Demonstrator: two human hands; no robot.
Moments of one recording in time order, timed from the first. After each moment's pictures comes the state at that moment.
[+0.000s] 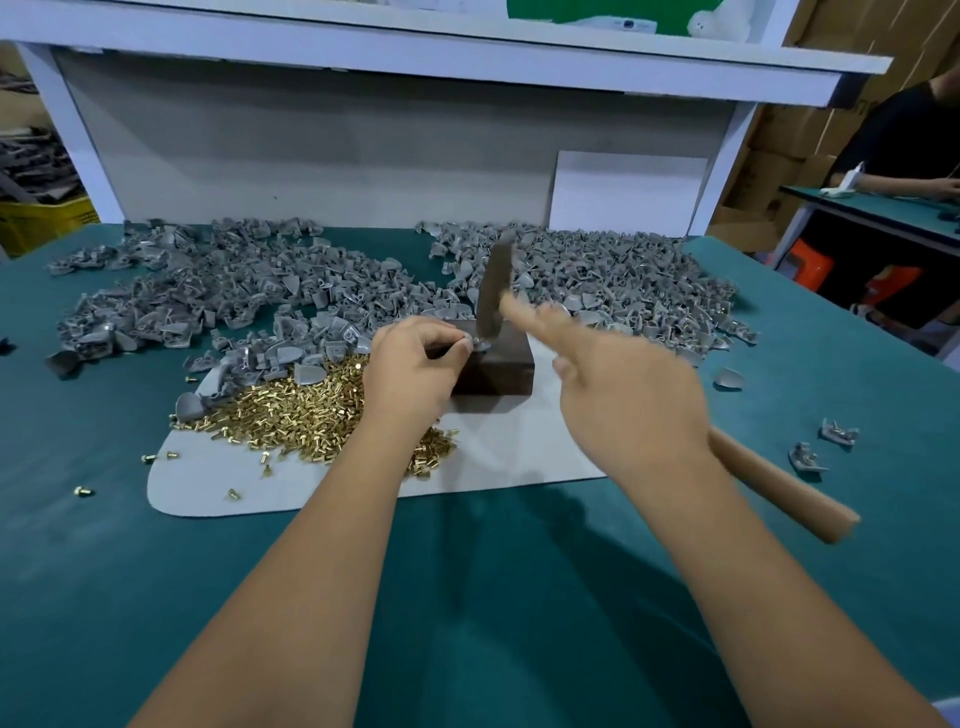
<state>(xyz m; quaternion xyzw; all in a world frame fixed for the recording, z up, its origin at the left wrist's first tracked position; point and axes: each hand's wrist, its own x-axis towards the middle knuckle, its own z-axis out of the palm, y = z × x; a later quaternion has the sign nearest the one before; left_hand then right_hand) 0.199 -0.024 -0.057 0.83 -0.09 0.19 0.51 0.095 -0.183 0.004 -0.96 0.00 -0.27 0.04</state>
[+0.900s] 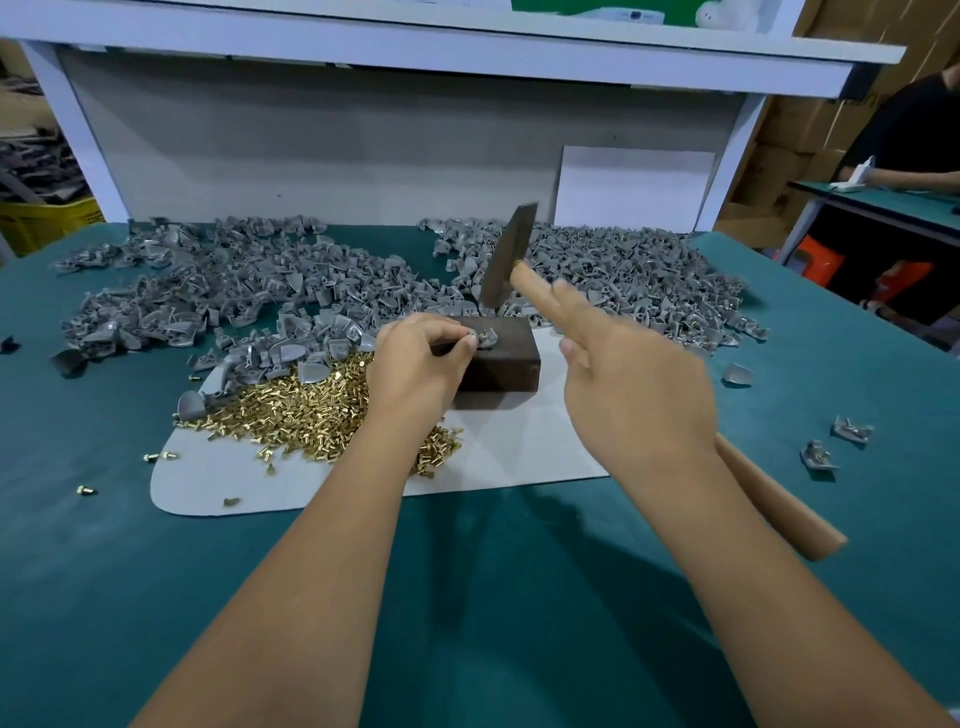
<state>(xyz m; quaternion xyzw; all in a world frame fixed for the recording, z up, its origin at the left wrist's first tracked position) 0.200 -0.027 -0.056 0.84 -0.07 0.18 0.51 0.099 -0.180 0.000 -0.95 0.02 -0.30 0.04</state>
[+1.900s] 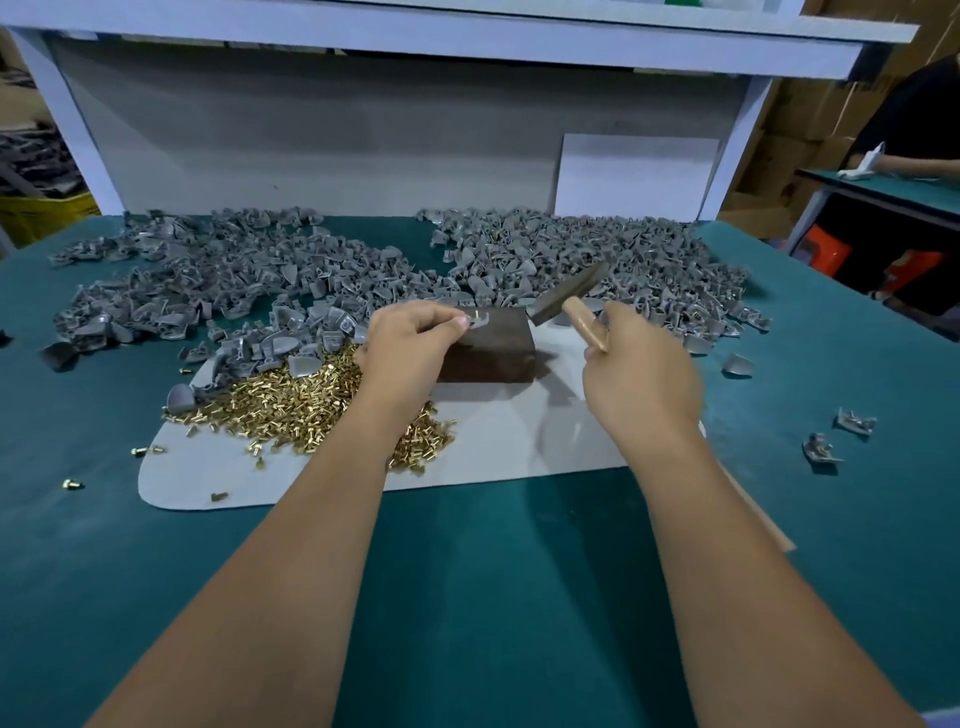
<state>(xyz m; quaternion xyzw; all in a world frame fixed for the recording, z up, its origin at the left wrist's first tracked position) 0.193 -0.025 -0.047 0.78 -0.06 0.12 0.61 0.133 -0.210 -0.022 -0.95 0.14 -0.24 0.16</state>
